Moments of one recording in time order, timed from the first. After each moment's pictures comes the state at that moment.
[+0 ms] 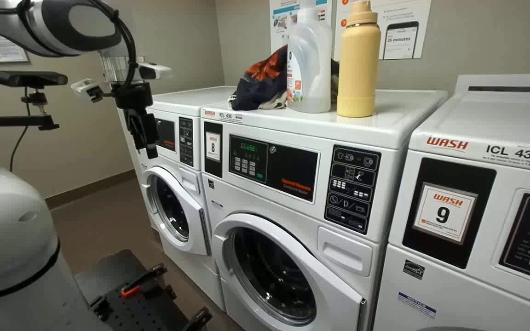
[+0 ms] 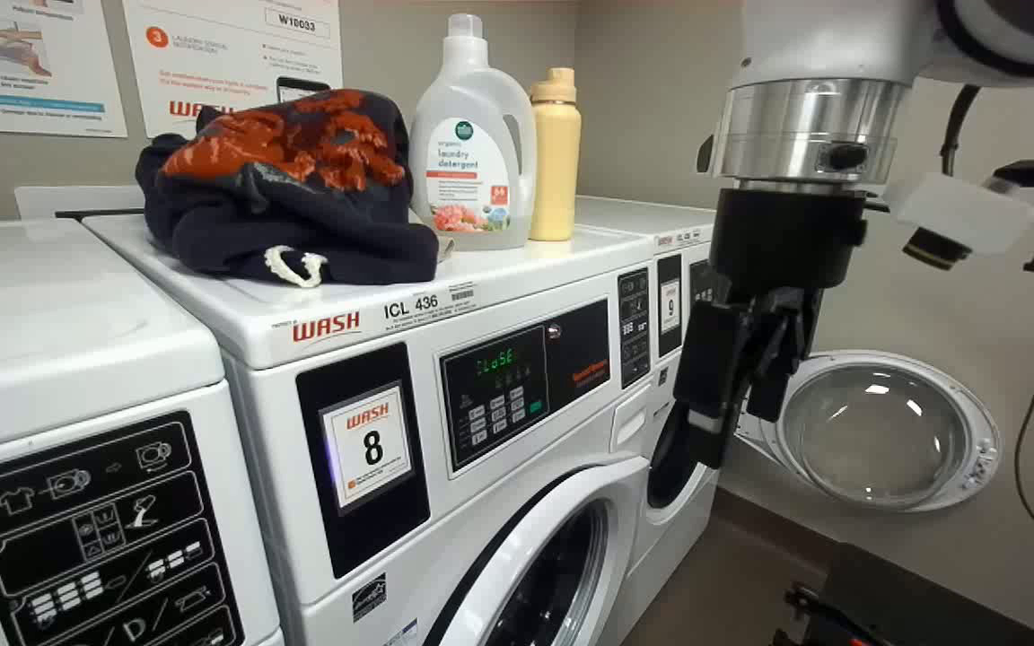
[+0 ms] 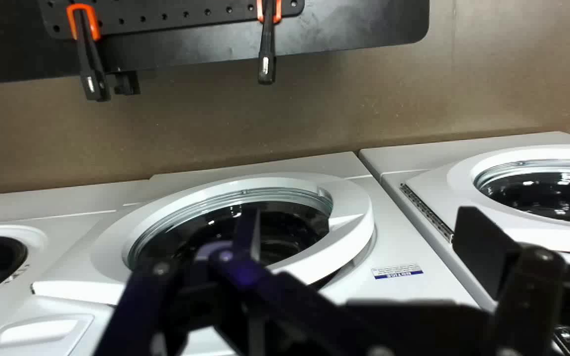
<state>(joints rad) 0.14 -0.86 0.22 -2.72 0.21 1.88 0.32</state>
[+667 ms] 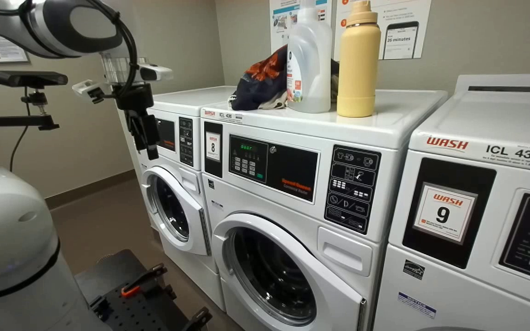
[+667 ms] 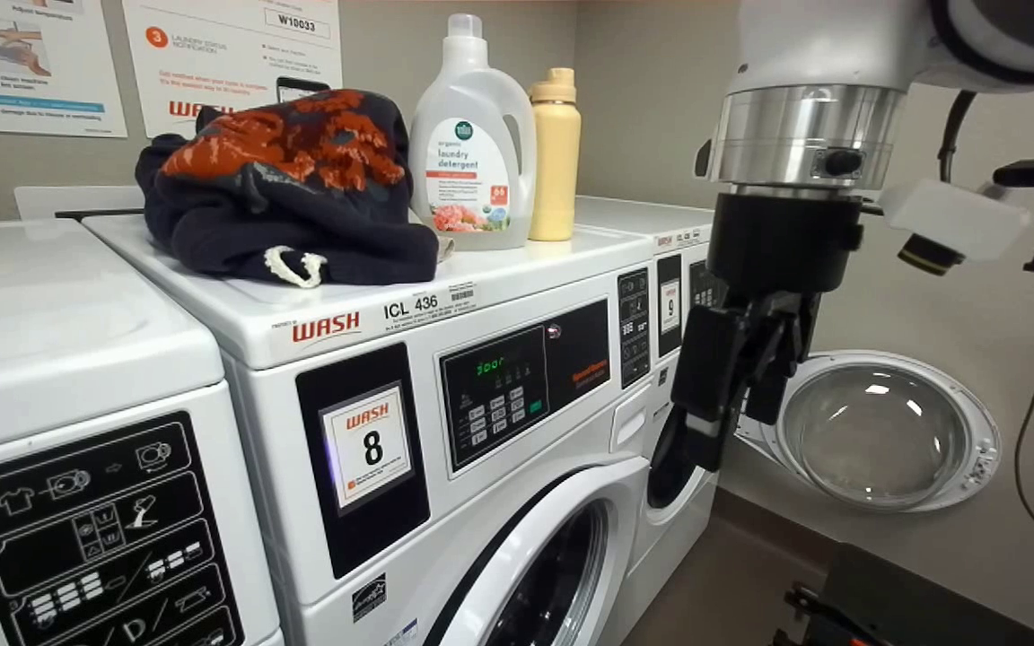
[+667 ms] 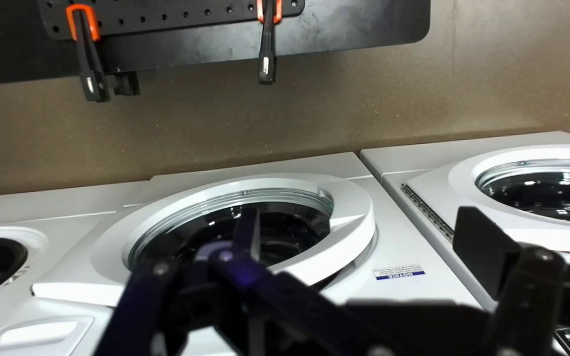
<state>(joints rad) 0.14 -0.85 0.22 -2.72 0.21 1.89 0.32</state>
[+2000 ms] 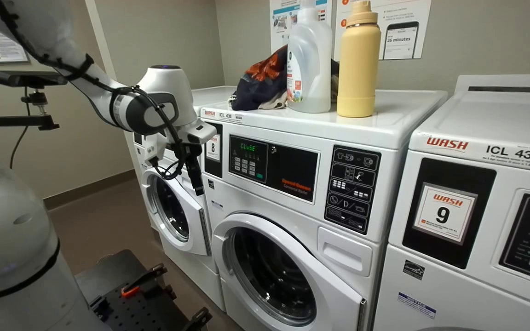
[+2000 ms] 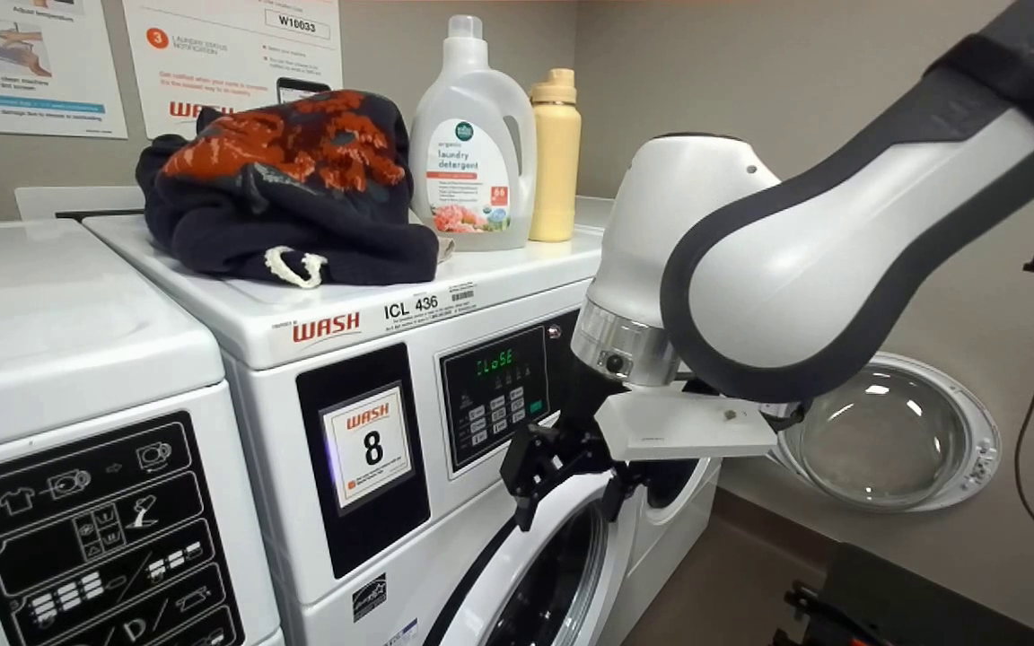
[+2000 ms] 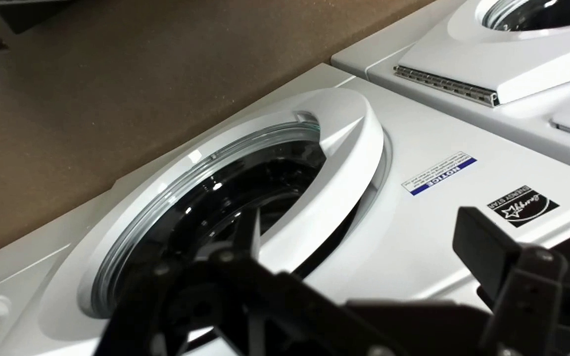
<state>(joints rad) 0.10 -0.30 0.22 -2.79 0.27 2.69 0.56</state>
